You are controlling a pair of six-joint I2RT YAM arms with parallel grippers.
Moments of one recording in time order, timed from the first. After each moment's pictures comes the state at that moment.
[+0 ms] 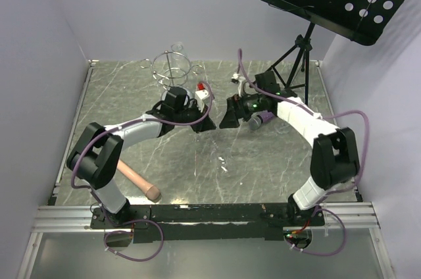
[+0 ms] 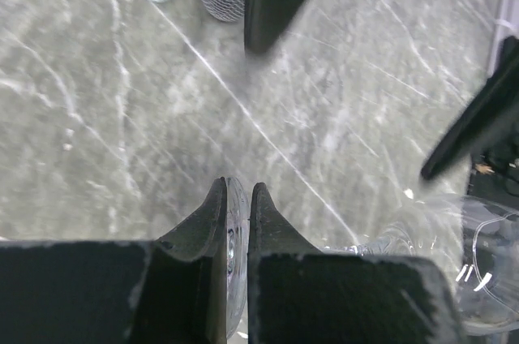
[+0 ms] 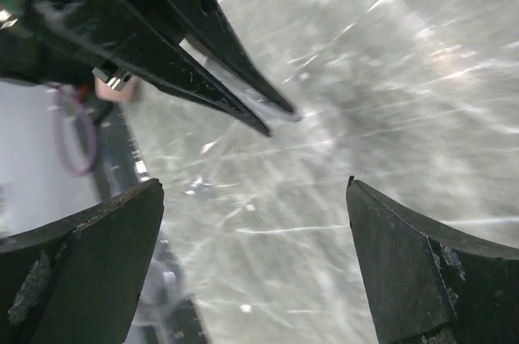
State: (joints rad) left arm -0.57 1.67 1.00 0.15 0.66 -0.01; right arm 0.33 1.61 1.20 -0.48 -0.88 -0.07
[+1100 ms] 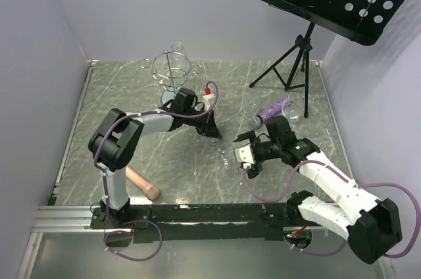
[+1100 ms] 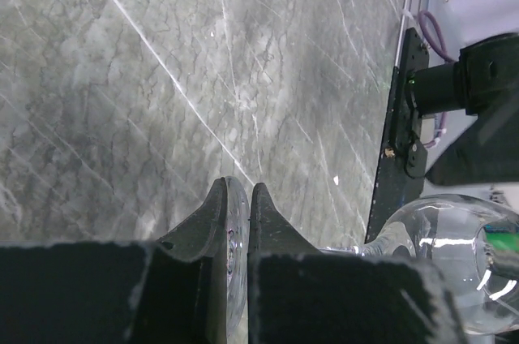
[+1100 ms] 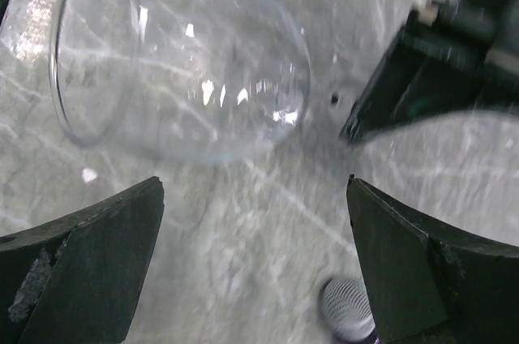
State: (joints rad) left arm -0.57 1.90 1.11 0.11 0.90 -0.22; right arm 0.47 0.95 0.66 -0.57 -0.76 -1.30
